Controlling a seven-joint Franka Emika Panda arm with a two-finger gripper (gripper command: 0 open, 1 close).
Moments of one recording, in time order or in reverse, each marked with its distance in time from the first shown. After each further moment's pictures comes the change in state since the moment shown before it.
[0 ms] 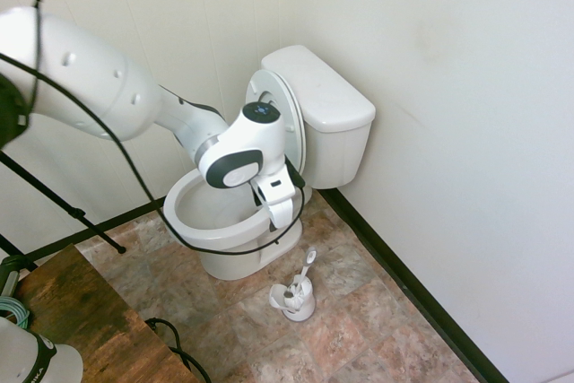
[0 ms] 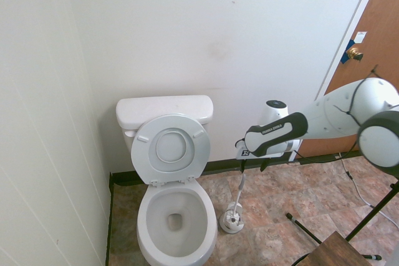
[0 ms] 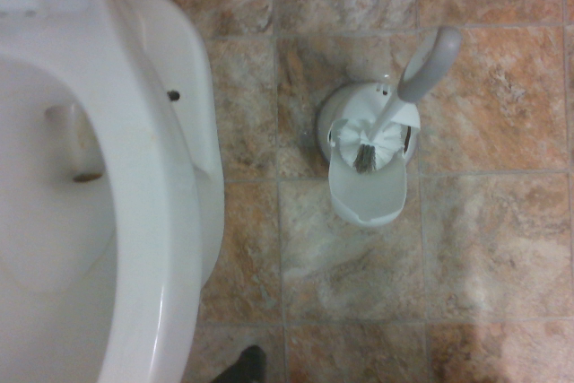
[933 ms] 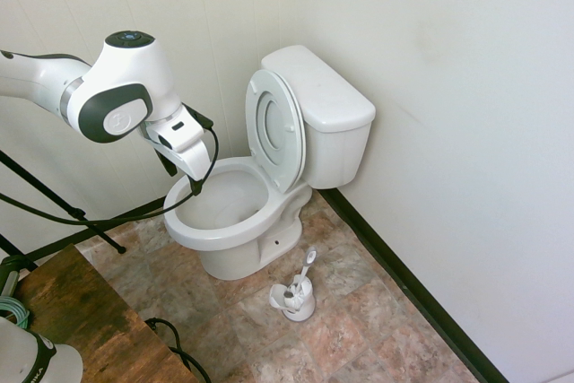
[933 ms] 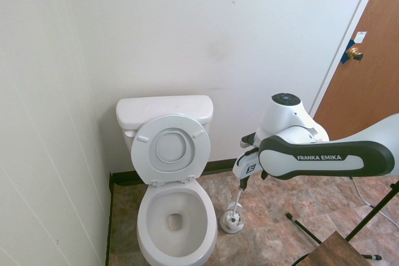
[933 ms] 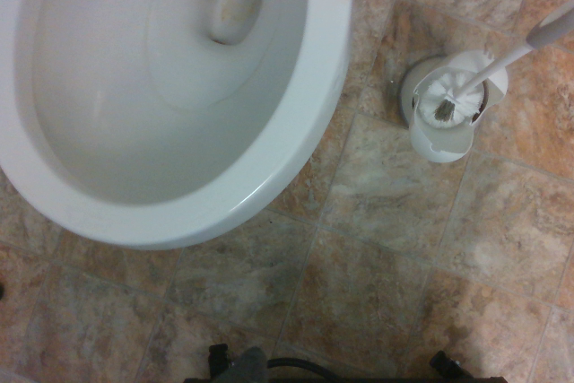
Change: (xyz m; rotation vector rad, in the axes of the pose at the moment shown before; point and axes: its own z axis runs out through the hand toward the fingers) arm -0.188 0.074 -0.155 0.000 0.047 -0.416
